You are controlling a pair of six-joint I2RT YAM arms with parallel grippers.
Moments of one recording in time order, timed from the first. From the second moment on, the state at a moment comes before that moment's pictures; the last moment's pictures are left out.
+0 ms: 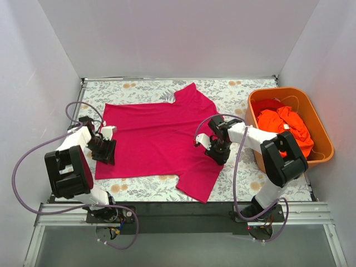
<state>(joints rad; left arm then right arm) 0.27 1.57 0.95 -0.91 0.31 0.49 0.54 1.70 1.03 -0.85 -0.24 -0.69</state>
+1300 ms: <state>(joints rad) 0.27 2.29 2.02 -0.62 0.51 0.12 0.19 2.39 2.14 -0.72 -0.36 -0.41</state>
